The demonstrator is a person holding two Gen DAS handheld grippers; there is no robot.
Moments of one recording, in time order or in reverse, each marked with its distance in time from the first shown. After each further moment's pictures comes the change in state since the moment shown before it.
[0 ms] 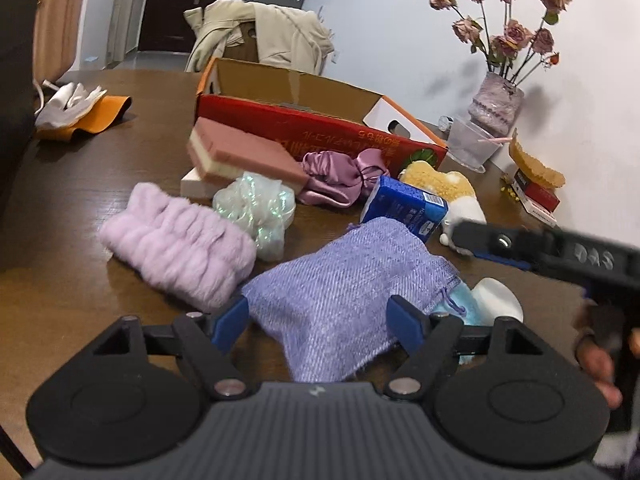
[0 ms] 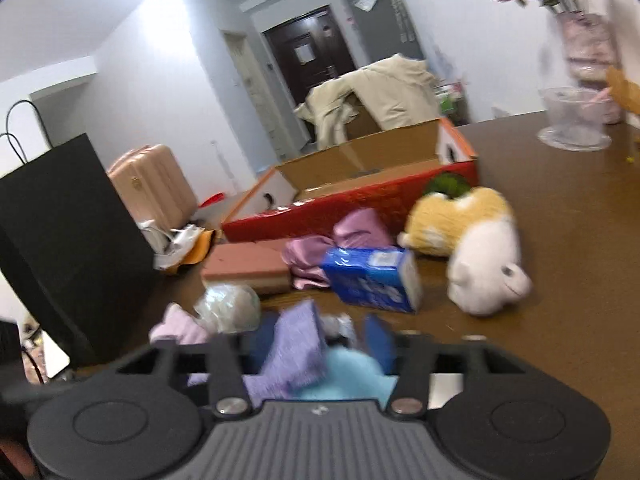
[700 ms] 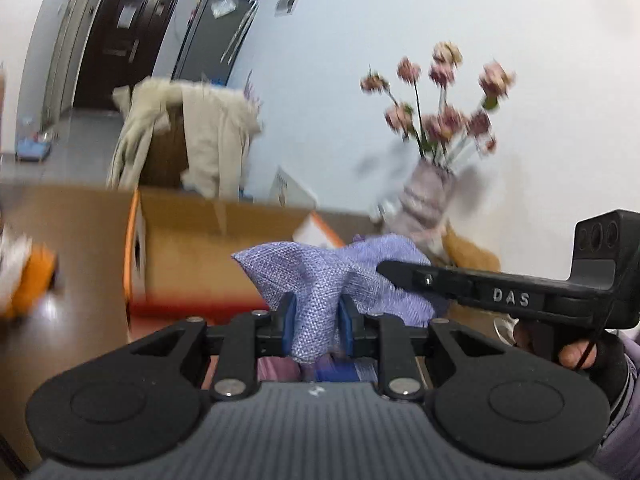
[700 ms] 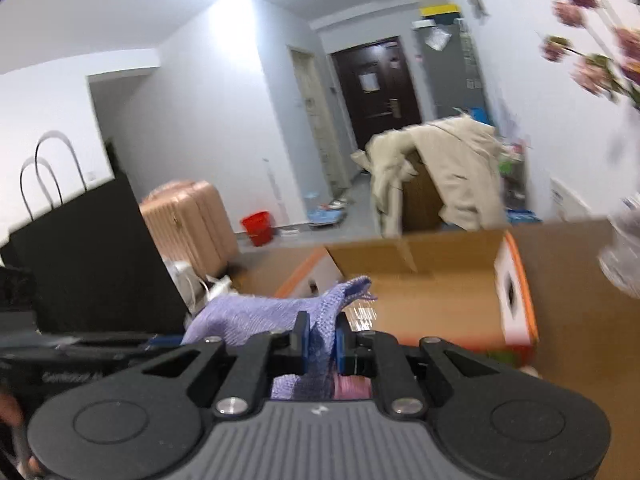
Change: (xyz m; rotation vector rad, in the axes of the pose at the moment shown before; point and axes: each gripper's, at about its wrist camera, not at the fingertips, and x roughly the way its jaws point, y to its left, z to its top) left arm -0.009 -0.007 0.158 0.094 -0.193 -0.209; right arm 0.017 0.026 0.135 -0.185 -0.085 0.111
